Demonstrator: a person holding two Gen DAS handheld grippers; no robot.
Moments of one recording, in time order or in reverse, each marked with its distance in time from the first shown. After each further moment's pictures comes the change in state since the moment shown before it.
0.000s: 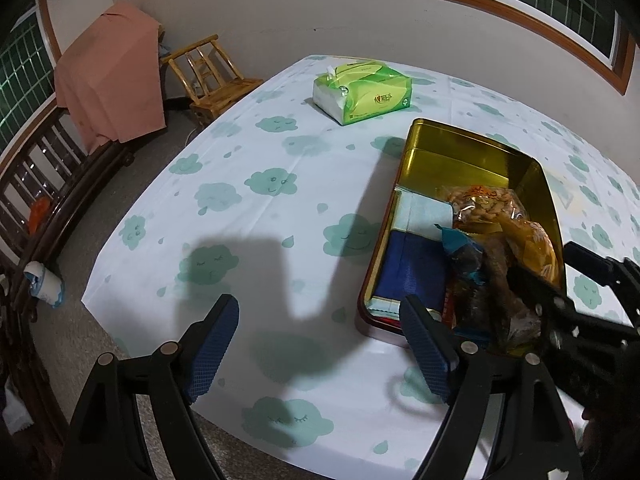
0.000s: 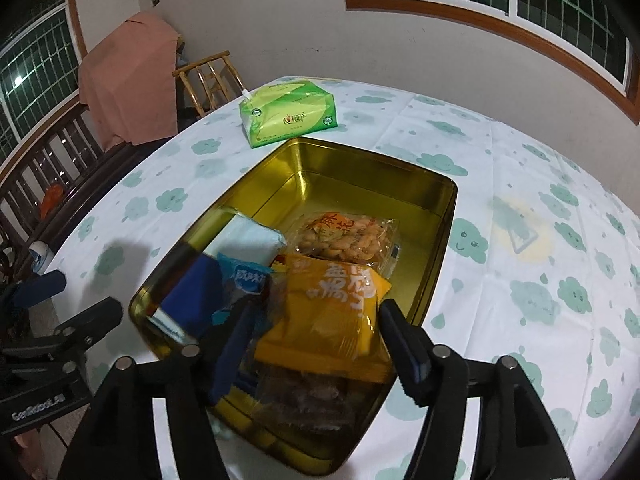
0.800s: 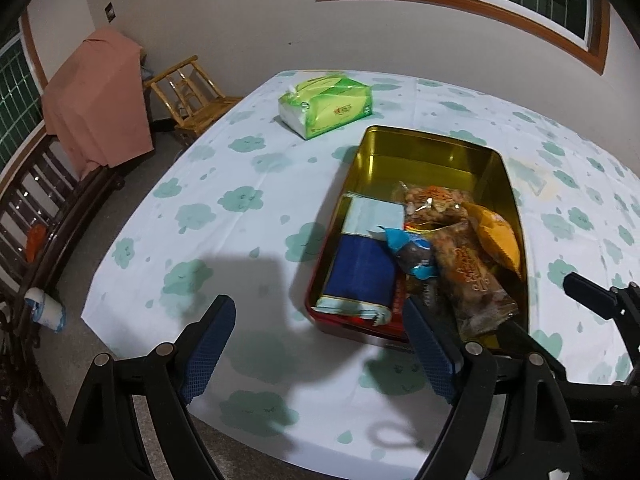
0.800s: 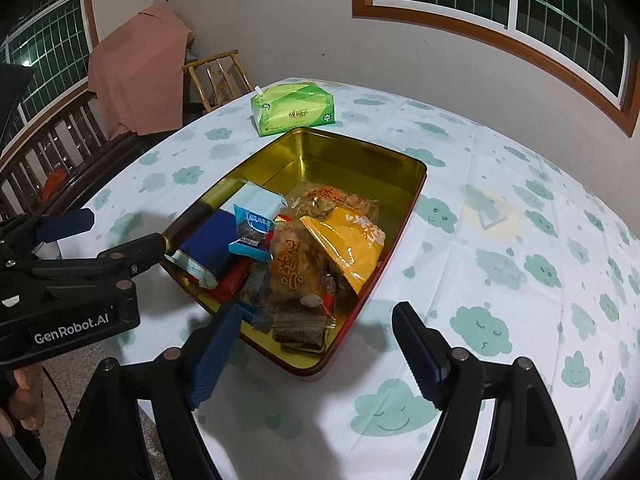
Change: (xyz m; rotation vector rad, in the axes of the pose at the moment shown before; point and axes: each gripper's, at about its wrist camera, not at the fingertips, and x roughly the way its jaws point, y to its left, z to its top) left arm -0.023 -0.034 -0.004 0.077 -0.044 -0.031; right arm -0.045 -0.007 -0.039 -0.033 -0.006 -0.017
